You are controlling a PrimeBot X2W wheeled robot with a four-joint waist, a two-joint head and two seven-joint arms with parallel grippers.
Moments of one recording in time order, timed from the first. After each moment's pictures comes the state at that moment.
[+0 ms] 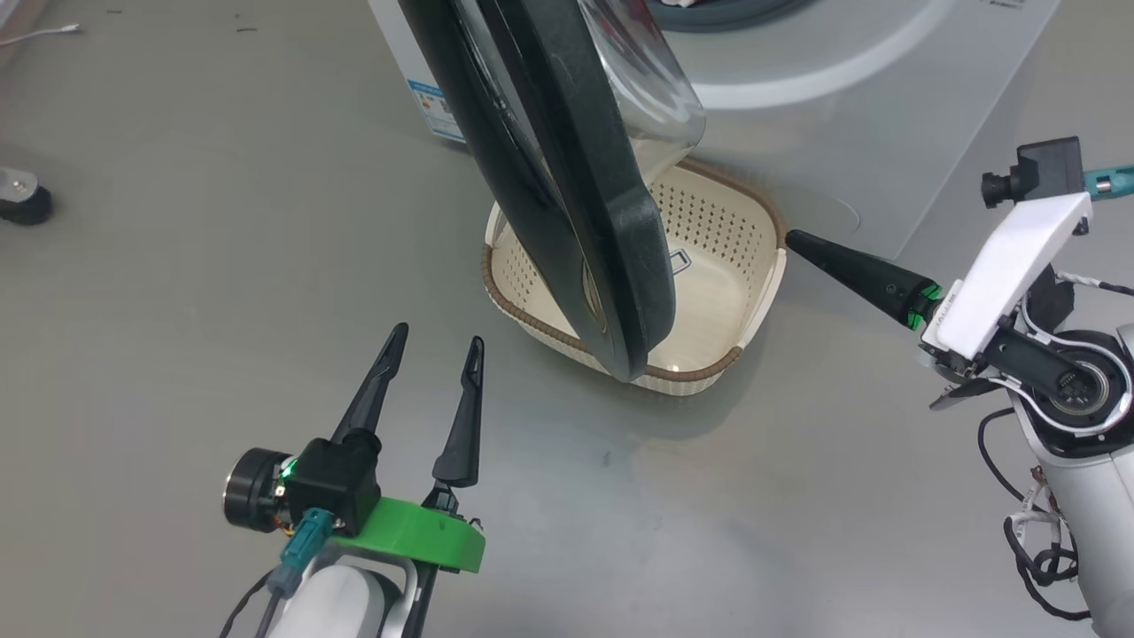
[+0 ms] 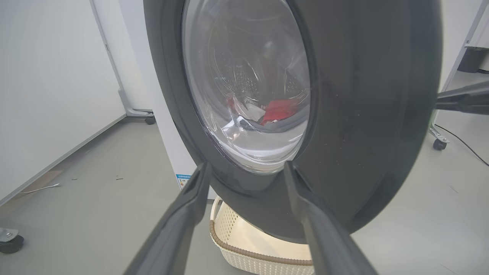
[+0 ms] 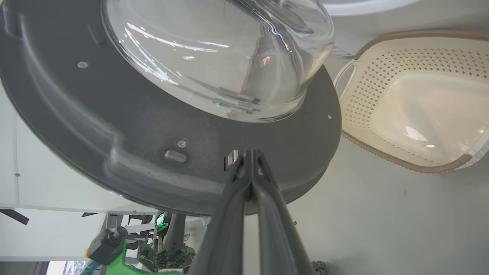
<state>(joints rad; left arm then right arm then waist) -0.18 0.04 -0.44 0.07 -0.35 0.12 -0.25 -0.44 -0.34 0.28 0.00 1.45 0.06 0.71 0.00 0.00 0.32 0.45</state>
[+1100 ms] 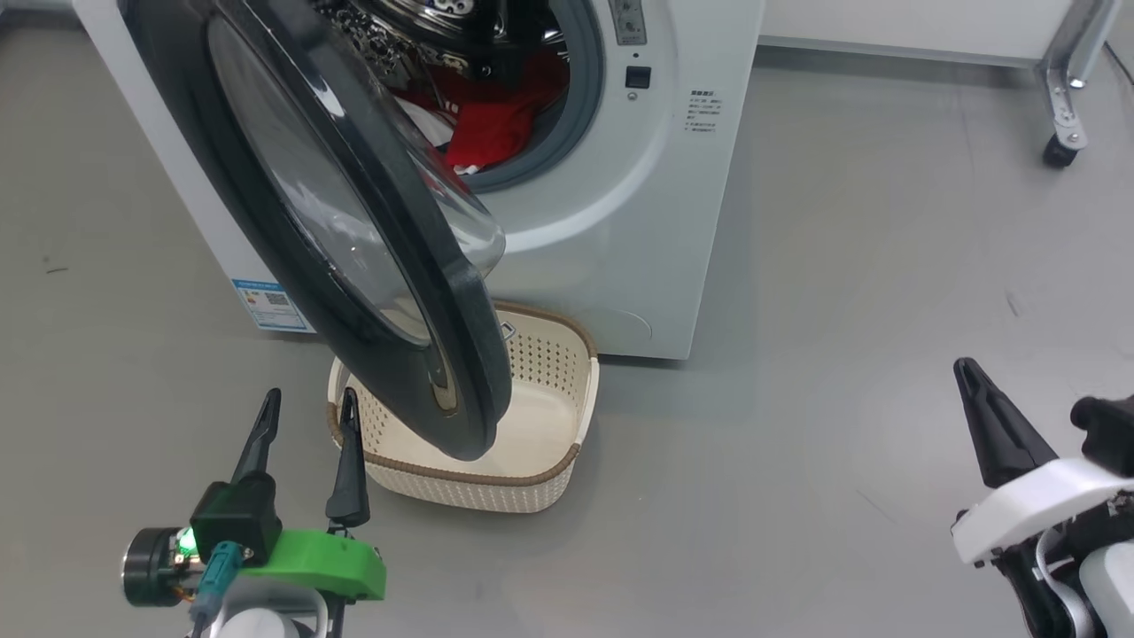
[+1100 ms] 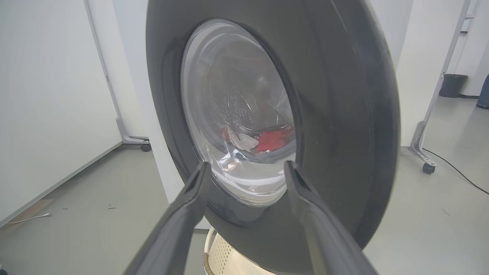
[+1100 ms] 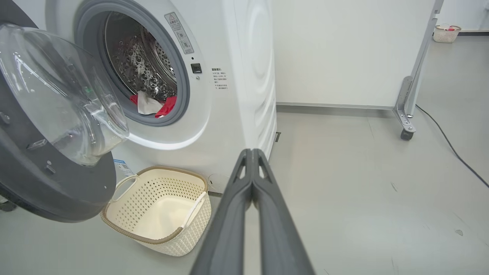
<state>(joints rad) -0.09 0.04 -0.21 0.18 -0.28 0.12 -0.25 -0.05 -0.43 0.29 0.09 0.69 0.08 -0.08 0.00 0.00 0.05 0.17</state>
